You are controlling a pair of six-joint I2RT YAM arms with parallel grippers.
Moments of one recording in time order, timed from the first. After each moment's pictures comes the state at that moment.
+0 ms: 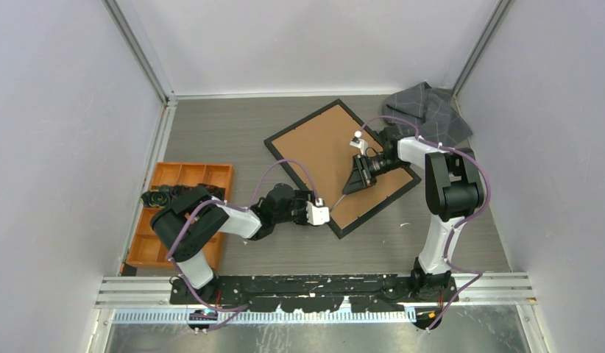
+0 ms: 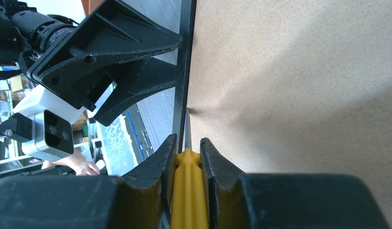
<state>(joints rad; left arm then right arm) -0.84 1.70 0.55 0.69 0.26 0.79 0.16 1.94 1.21 -0.75 -1.06 -0.30</state>
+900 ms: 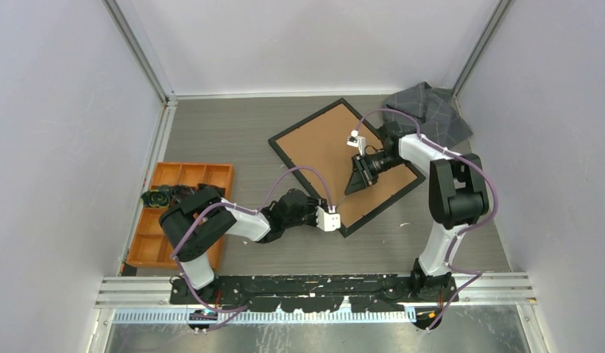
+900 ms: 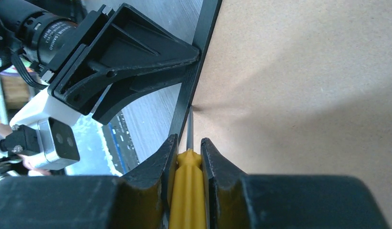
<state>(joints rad) -0.93 1.74 0.61 0.64 0.10 0.84 0.18 1.90 1.26 -0.89 -1.02 -0.51</state>
